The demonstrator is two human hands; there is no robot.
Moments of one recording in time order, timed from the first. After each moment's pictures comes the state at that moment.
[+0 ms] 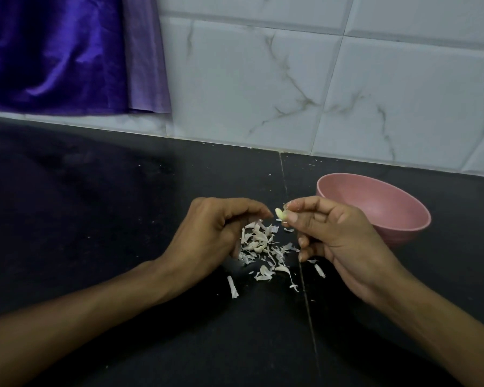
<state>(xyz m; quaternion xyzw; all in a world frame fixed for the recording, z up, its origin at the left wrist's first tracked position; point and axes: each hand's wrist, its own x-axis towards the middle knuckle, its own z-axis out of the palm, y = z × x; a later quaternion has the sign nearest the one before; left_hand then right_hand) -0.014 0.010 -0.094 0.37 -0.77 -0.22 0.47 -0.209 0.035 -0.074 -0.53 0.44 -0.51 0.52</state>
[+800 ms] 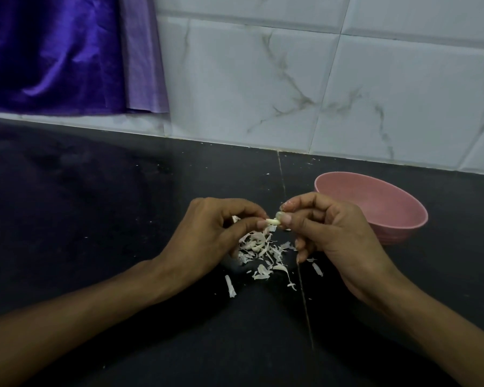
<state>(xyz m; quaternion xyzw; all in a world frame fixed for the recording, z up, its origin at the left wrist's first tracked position) -0.015 0.014 -0.089 0.36 -0.77 -0.26 0.45 -0.208 0.035 -0.075 -0.59 0.44 -0.51 0.44</state>
